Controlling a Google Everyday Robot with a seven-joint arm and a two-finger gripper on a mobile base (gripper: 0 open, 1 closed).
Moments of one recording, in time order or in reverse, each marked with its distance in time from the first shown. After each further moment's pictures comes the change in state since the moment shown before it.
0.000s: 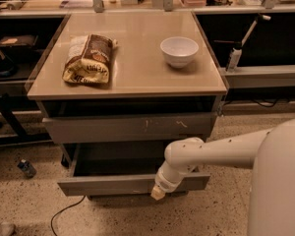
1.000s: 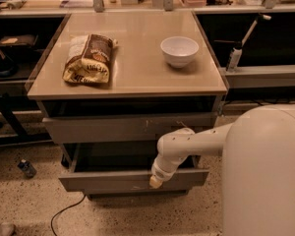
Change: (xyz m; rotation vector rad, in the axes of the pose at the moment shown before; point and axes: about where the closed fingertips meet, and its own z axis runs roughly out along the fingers) arm -0.028 -0.043 0.008 0.082 0.036 -0.022
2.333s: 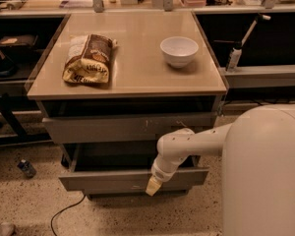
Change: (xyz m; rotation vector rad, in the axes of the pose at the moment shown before) arm 0.000 0.000 0.001 0.000 0.001 0.000
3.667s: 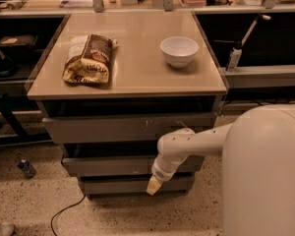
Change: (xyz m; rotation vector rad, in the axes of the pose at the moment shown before) arm 0.000 0.000 0.000 0.000 0.000 0.000
